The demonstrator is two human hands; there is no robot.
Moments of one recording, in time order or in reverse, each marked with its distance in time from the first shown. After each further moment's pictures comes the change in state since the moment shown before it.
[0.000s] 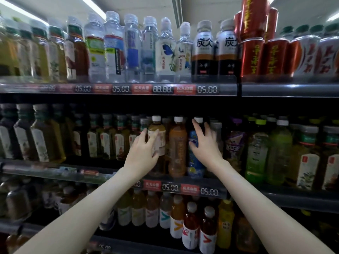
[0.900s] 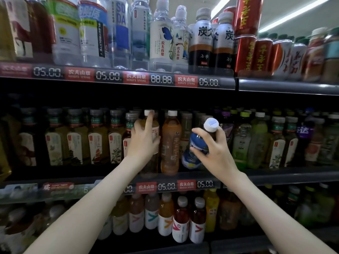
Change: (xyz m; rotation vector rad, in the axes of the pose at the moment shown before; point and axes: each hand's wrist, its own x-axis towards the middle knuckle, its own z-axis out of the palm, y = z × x) left_hand 0.056 -0.025 0.030 -0.308 0.050 0.067; right_hand -0.052 -0.020 -0.002 -0.143 0.312 -0.261
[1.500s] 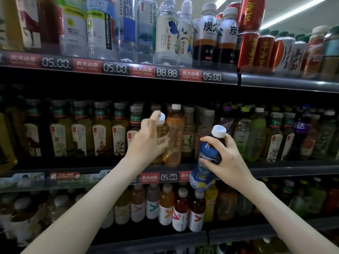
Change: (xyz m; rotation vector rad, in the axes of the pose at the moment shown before) left_hand -0.040 0.012 -0.040 -0.171 0.023 0.227; right_hand -0.037 -0.018 -0.029 0.053 -0.137 0.093
